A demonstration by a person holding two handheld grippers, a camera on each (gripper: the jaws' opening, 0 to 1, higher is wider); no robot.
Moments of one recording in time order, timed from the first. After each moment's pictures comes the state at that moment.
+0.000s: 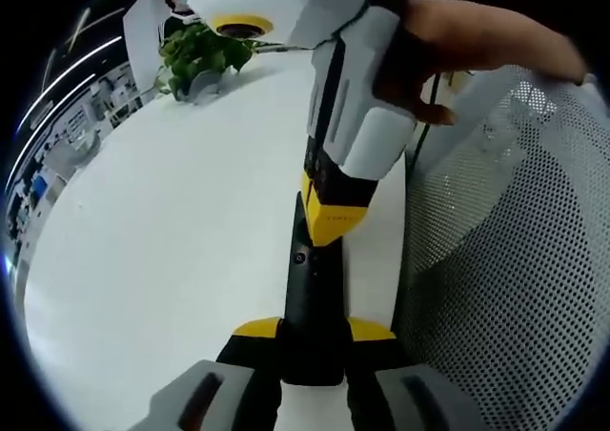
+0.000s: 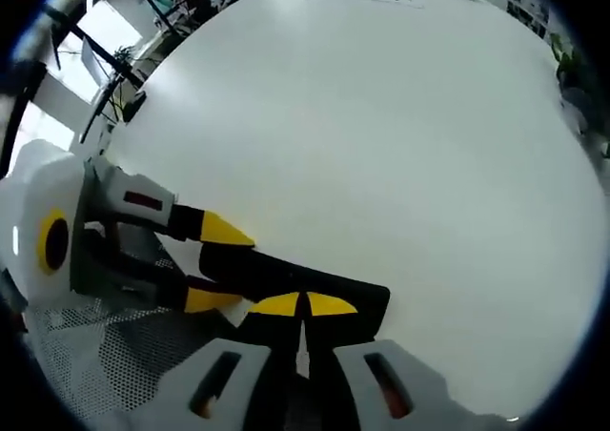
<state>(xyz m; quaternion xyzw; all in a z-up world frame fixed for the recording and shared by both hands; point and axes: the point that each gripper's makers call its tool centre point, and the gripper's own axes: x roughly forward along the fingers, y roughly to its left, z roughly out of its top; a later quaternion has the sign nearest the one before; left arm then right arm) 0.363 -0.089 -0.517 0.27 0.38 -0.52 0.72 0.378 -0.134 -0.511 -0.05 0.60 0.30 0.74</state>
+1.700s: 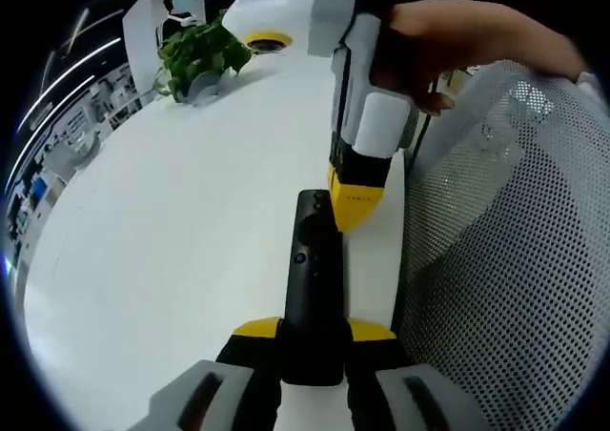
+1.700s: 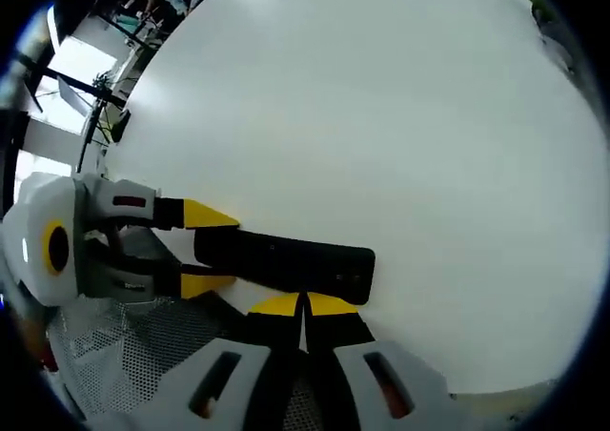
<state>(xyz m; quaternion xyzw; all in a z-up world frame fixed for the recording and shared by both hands) 0.363 -0.089 -0.517 0.27 0.37 -0.52 0.72 0.363 -0.151 -0.514 0.00 0.66 0.27 0.70</state>
